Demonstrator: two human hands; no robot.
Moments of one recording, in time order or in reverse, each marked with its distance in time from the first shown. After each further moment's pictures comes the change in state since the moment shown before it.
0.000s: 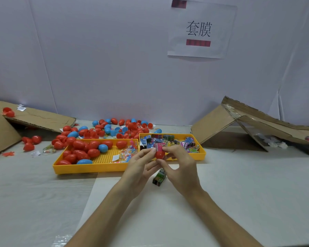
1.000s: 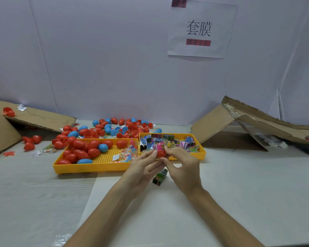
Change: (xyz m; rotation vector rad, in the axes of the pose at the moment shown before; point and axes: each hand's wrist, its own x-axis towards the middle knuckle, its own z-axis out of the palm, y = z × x) left_hand 0.002 -0.002 -0.002 -0.104 -0.048 -0.098; right_hand 0.000 0.004 -0.002 -0.070 0.041 0.012
